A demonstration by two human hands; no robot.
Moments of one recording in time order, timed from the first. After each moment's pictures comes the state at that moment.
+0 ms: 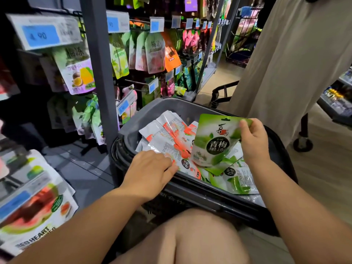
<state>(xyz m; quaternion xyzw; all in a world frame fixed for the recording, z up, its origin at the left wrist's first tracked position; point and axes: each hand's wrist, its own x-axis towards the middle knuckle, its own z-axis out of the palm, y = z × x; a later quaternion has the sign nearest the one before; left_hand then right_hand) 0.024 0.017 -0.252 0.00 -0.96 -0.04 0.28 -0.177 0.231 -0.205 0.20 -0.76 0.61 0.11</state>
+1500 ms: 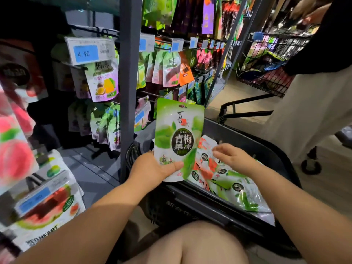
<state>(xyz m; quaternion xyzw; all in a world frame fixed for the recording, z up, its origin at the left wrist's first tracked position) 0.039 -0.001 -0.211 0.23 -0.82 -0.50 0.19 -0.175 0.193 -0.194 0.32 -0.88 0.31 -0.15</state>
